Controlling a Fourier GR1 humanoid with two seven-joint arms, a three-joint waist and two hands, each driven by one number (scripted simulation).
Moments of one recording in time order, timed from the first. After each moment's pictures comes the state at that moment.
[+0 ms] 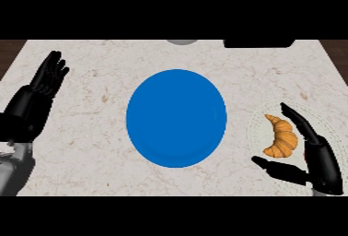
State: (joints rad) left arm -0.25 0.53 -0.13 -1.60 0.28 0.16 0.04; right arm 0.08 -0.38 0.15 -1.63 0.08 -0.28 -0.31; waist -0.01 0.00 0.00
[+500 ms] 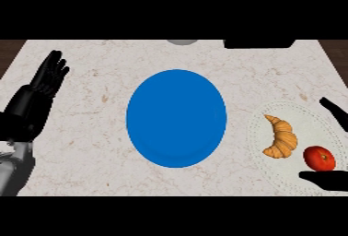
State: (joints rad) left arm -0.25 0.52 -0.12 -1.60 0.27 0.15 0.05; right arm 0.13 -0.72 0.09 -1.85 0.23 -0.12 0.18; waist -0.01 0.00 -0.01
